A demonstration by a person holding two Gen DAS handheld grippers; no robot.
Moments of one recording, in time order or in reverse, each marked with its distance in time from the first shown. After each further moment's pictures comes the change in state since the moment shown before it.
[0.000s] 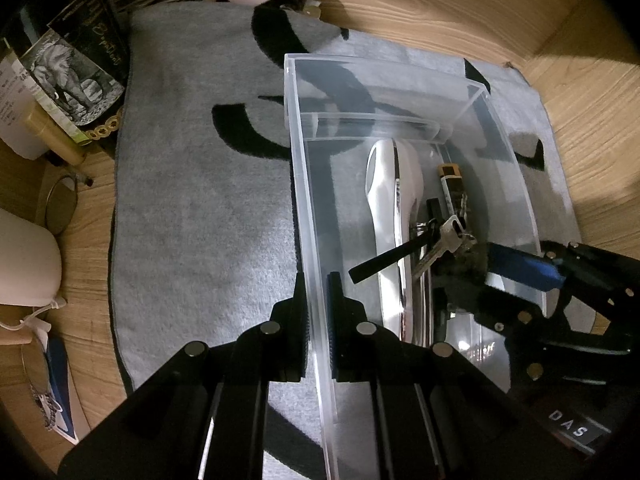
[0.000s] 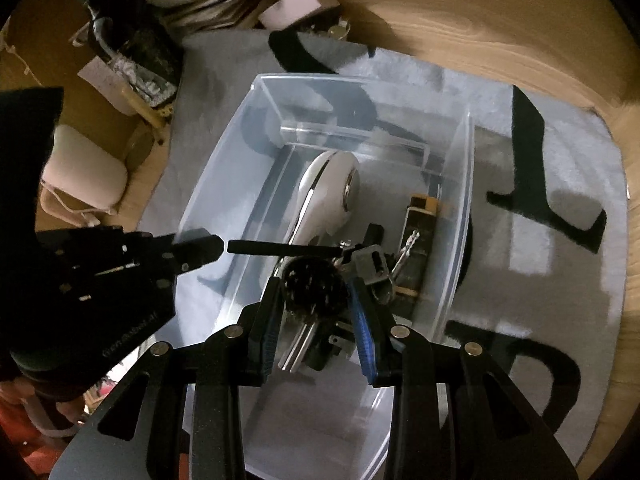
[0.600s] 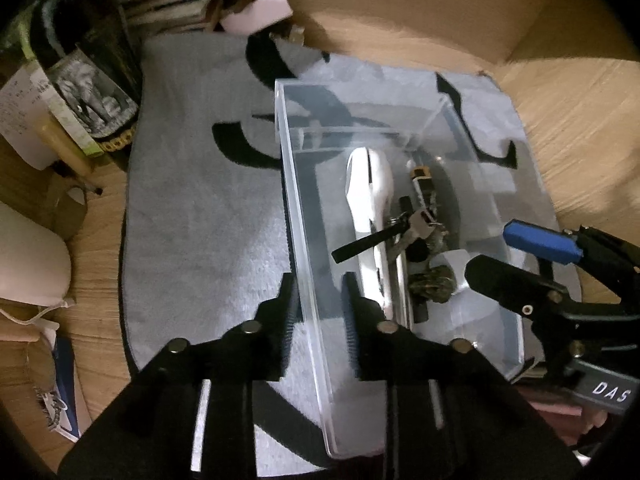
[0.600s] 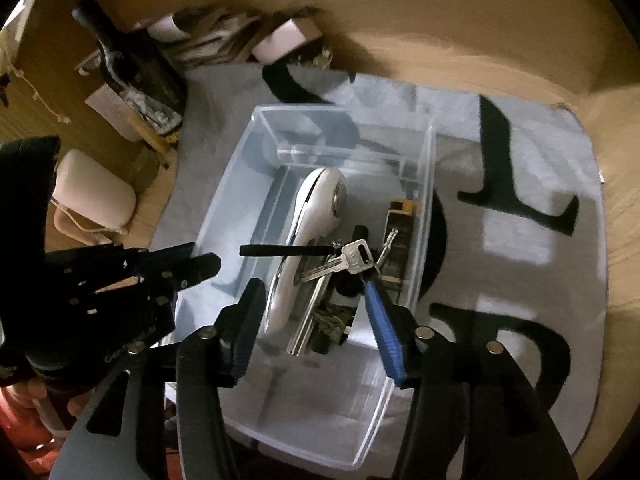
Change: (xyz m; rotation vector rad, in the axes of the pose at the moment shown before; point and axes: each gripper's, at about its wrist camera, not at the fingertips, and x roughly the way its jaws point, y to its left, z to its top) left arm -0.038 -0.002 -0.023 0.038 -0.085 -0.041; right arm -0.044 0.001 -0.013 0.067 -0.092 -0.020
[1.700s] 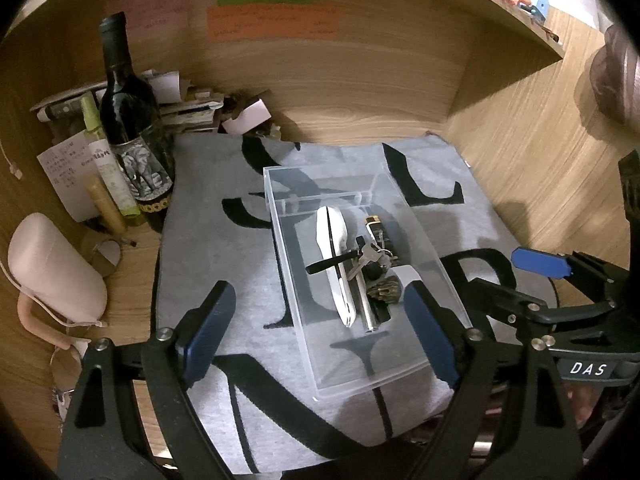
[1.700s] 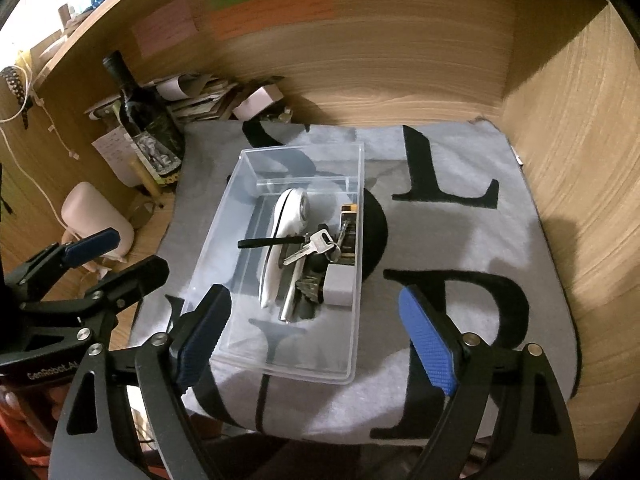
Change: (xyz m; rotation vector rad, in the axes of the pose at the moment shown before) left arm -0.087 -0.017 -0.052 0.101 -0.317 -0.019; right arm -0.071 0.009 -0.065 0.095 -0.231 -0.124
